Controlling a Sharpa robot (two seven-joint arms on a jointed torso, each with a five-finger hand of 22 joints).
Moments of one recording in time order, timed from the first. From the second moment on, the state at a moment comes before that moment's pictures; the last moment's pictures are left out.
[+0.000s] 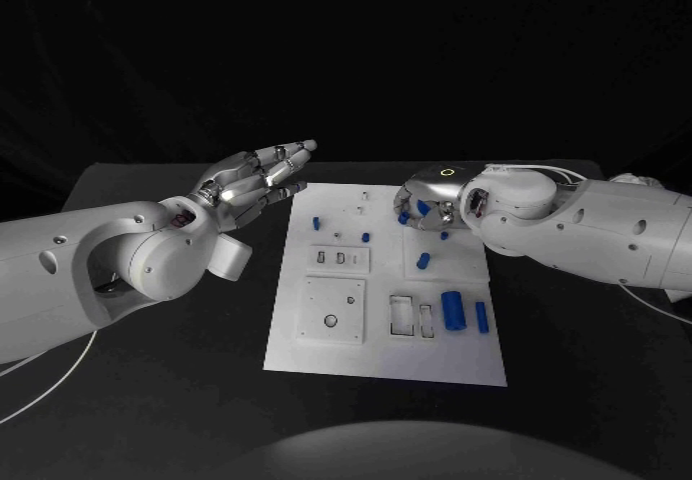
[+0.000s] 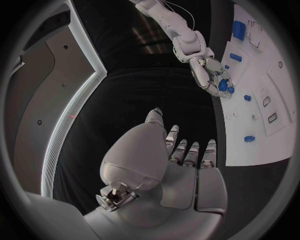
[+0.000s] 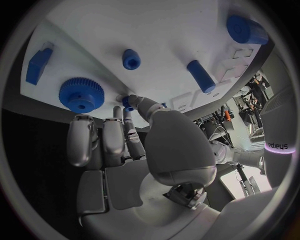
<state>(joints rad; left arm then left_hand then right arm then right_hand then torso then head) 1.40 -0.93 -0.23 1.72 -0.02 -0.17 0.34 1.44 0.23 -0.24 0.29 0.41 0.41 0.08 0.08 0.05 0.04 0.04 0.07 0.02 0.02 0.11 0.04 0.01 0.17 0.04 0.27 0.03 0.02 1.34 -0.76 -0.21 1.38 -1.71 -0.16 -0.07 1.25 -0.08 0.42 -0.05 0.34 0.84 0.08 0.15 0.55 0.68 0.08 0.51 0.44 1.36 -0.01 1.37 1.06 0.08 1.34 0.10 1.38 1.31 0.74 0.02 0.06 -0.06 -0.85</state>
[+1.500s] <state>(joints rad) 1.40 -0.93 -0.23 1.71 -0.02 -0.17 0.31 1.45 0.22 -0.24 0.29 0.42 0.42 0.09 0.09 0.05 0.05 0.05 0.08 0.02 0.03 0.12 0.06 0.01 0.17 0.04 0.27 0.03 0.02 1.37 -0.68 -0.20 1.33 -1.66 -0.23 -0.07 1.30 -0.01 0.37 -0.06 0.35 0.95 0.08 0.22 0.59 0.88 0.04 0.57 0.45 1.36 -0.04 1.36 1.03 0.08 1.35 0.08 1.37 1.31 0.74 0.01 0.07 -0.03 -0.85</state>
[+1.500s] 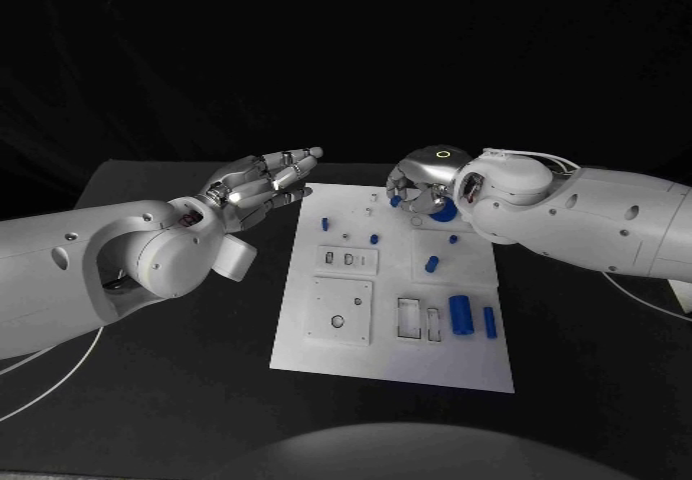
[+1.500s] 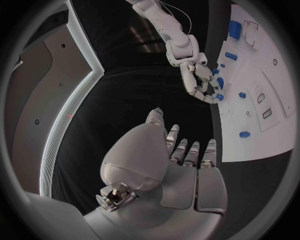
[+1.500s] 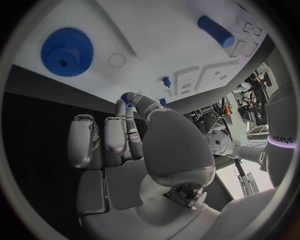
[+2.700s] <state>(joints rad) 1.40 -0.91 -0.23 1.69 -0.02 -0.16 0.30 1.46 0.23 -0.24 0.29 0.42 0.42 0.10 0.10 0.05 0.05 0.06 0.09 0.02 0.03 0.13 0.06 0.02 0.17 0.05 0.28 0.03 0.02 1.38 -0.52 -0.19 1.13 -1.56 -0.18 -0.08 1.30 -0.01 0.37 -0.06 0.35 0.94 0.08 0.22 0.59 0.88 0.04 0.54 0.44 1.36 -0.04 1.35 1.02 0.08 1.35 0.07 1.36 1.31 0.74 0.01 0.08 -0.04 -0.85</state>
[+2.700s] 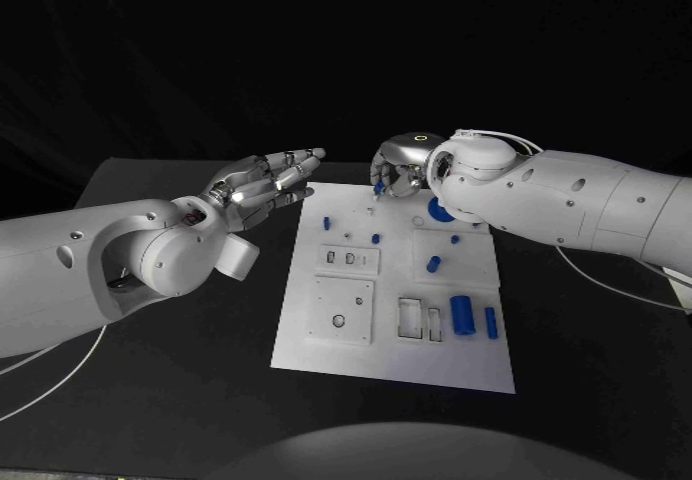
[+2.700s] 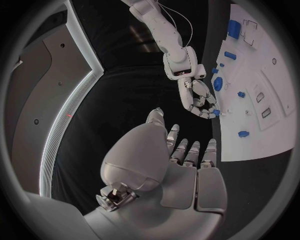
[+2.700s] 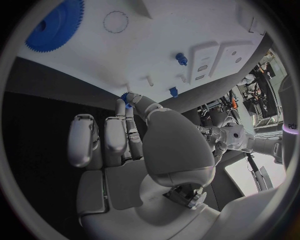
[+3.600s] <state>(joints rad) 1.40 -0.90 -0.23 1.68 -0.02 -0.16 0.30 1.46 0.23 -0.24 0.29 0.42 0.42 0.10 0.10 0.05 0.05 0.06 0.10 0.02 0.04 0.13 0.06 0.02 0.17 0.05 0.28 0.03 0.02 1.38 -0.51 -0.19 1.12 -1.55 -0.13 -0.09 1.31 -0.02 0.38 -0.06 0.34 0.89 0.09 0.19 0.70 0.83 0.07 0.48 0.42 1.34 -0.02 1.32 0.98 0.08 1.33 0.09 1.32 1.31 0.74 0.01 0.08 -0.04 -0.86</state>
